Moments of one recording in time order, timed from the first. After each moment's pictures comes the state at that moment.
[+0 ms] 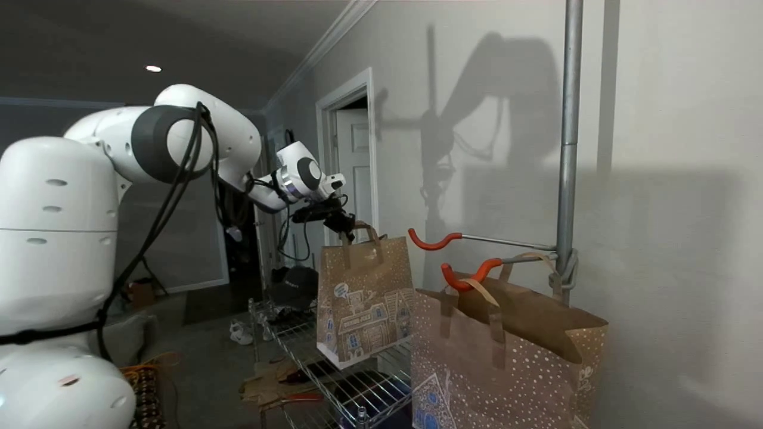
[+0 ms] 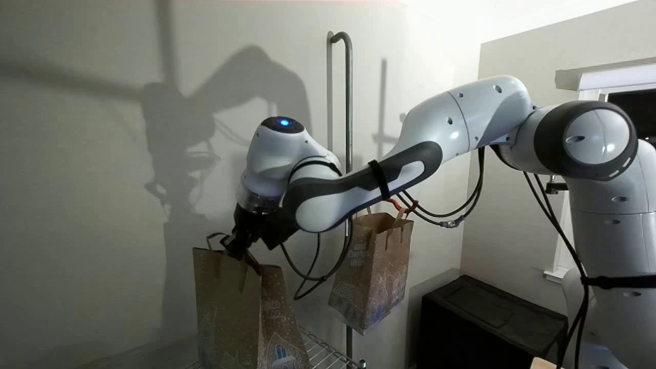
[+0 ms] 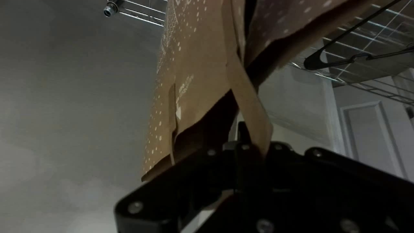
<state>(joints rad) 0.46 0.21 0.15 -1.74 -0.51 2.38 0.57</state>
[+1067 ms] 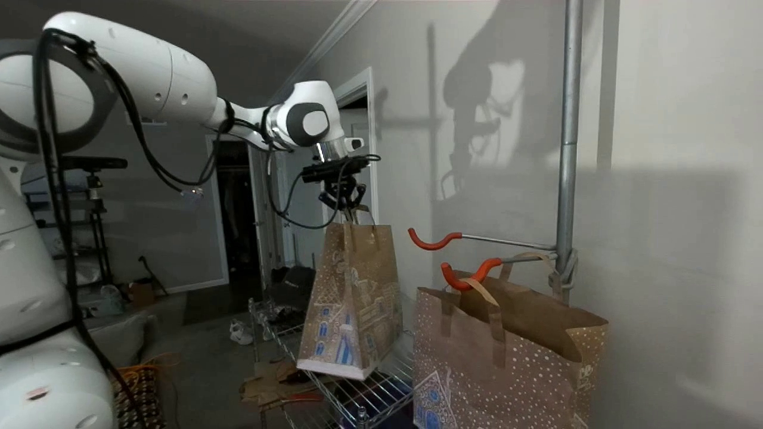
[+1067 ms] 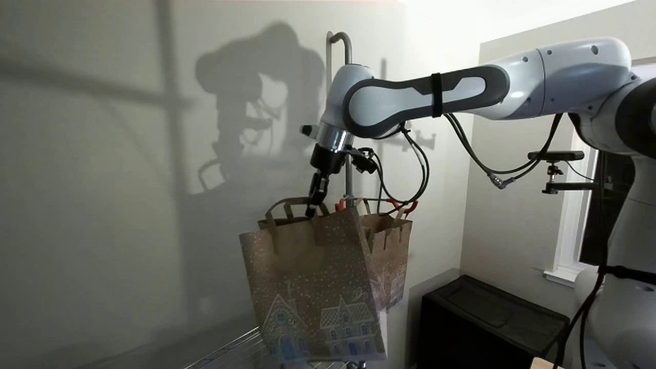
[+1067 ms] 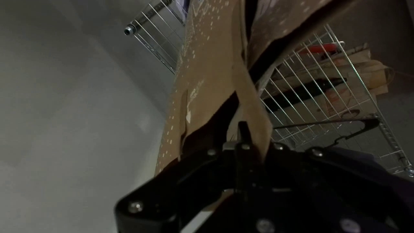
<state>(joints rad) 0.24 -0.16 0.12 -1.89 0.04 2.08 -0.54</state>
